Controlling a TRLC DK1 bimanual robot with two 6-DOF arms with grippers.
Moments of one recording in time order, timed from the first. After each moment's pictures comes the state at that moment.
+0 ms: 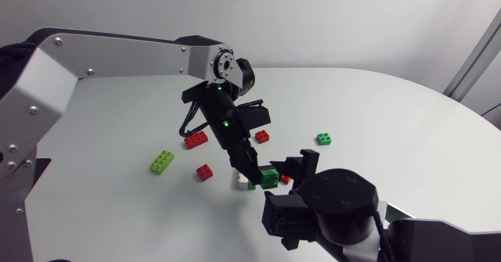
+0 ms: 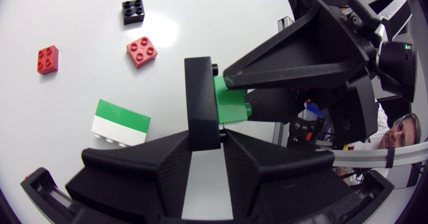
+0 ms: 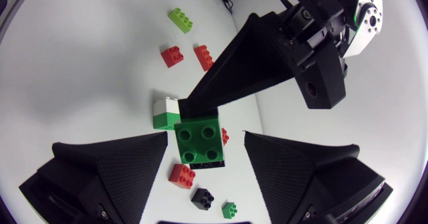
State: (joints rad) left arm -0.61 2.09 1.72 -1.25 0.57 0.70; right arm 1.00 1.29 0.40 0.45 0.45 -0.91
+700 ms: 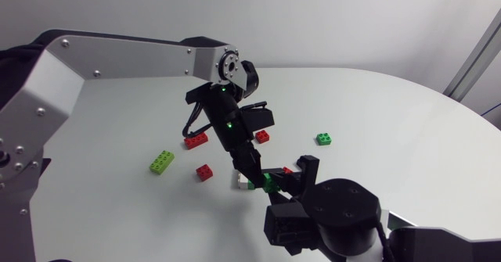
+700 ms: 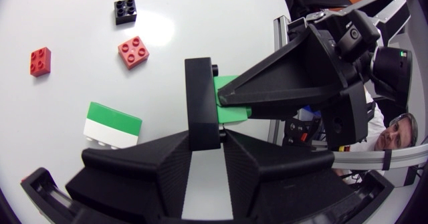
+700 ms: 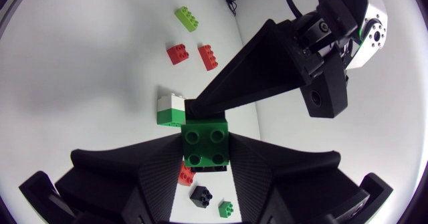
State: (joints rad) left arm -0.62 2.11 1.74 -1.27 0.59 0.70; right arm 1.03 1.29 0.37 0.48 0.47 -0.96
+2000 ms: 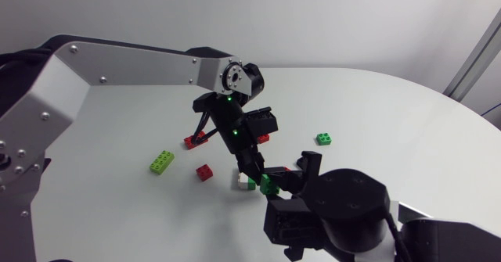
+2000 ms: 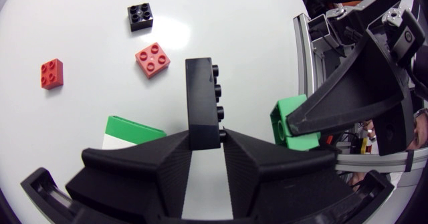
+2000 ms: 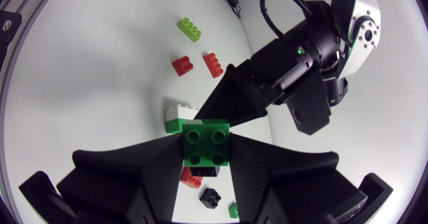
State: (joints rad) left arm -0.64 2.11 1.69 -1.11 0.50 0.68; right arm 1.04 1.17 0.44 0.23 0.42 -0.84
